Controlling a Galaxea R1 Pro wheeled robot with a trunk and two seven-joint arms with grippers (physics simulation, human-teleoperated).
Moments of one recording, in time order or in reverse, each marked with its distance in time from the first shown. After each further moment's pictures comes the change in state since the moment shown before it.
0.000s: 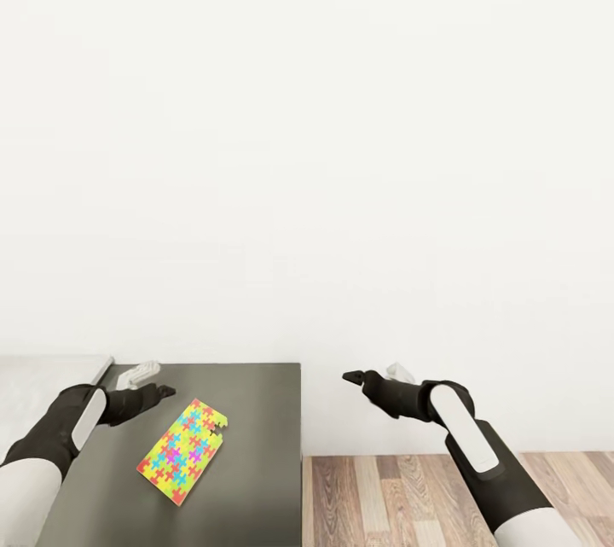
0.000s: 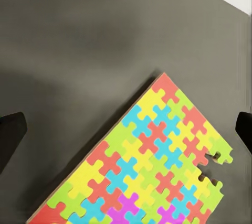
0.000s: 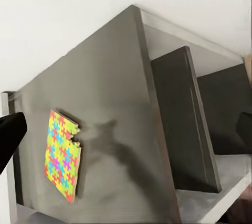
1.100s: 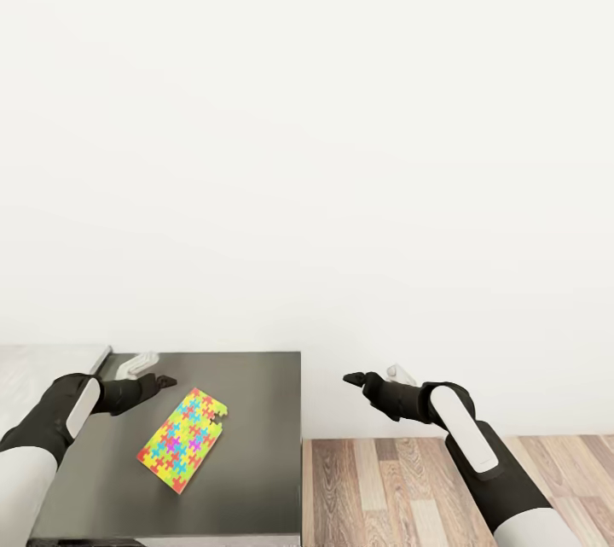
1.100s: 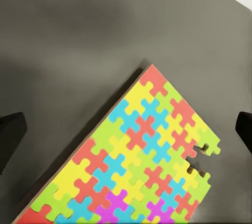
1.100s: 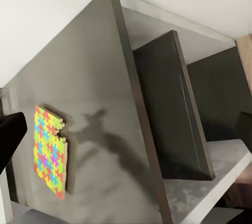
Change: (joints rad) left arm -0.037 0.026 -0.002 0.001 -0.010 0.062 -0.103; right arm 0.000 0.003 -0.010 0.018 0.000 0.004 0.002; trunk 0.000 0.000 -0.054
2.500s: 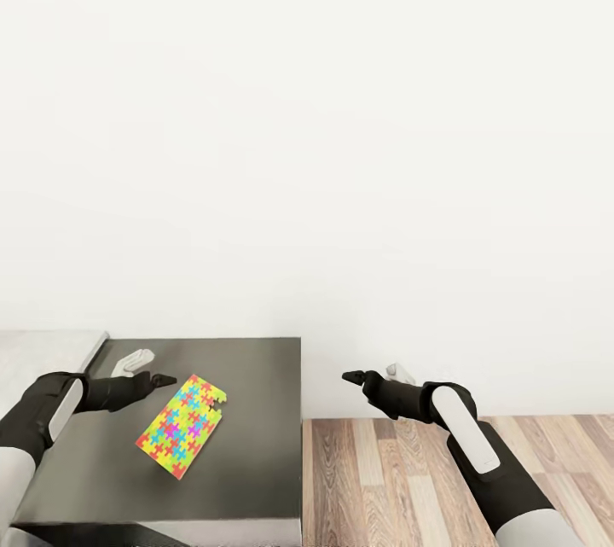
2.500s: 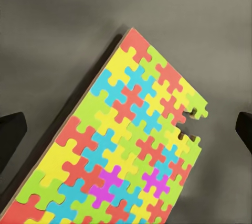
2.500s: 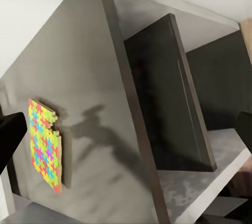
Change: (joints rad) left arm 0.000 0.072 -0.062 0.000 -0.052 0.021 -0.286; right arm 0.003 -0.004 -0.002 -0.006 -0.001 0.005 0.043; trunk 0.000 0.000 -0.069
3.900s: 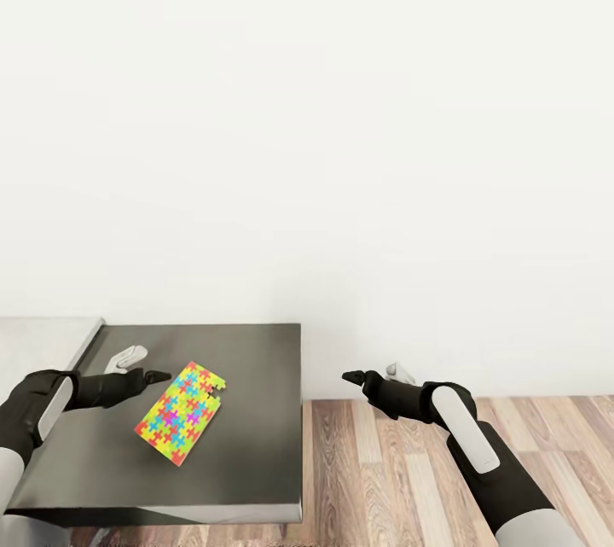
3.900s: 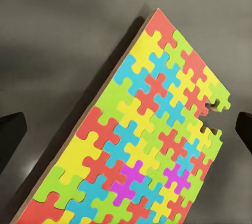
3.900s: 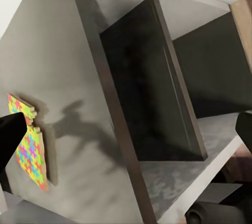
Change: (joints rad) left arm -0.001 0.031 -0.001 -0.012 0.001 0.000 -0.058; right arm 0.000 0.000 0.000 0.000 0.001 0.000 0.000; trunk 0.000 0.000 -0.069
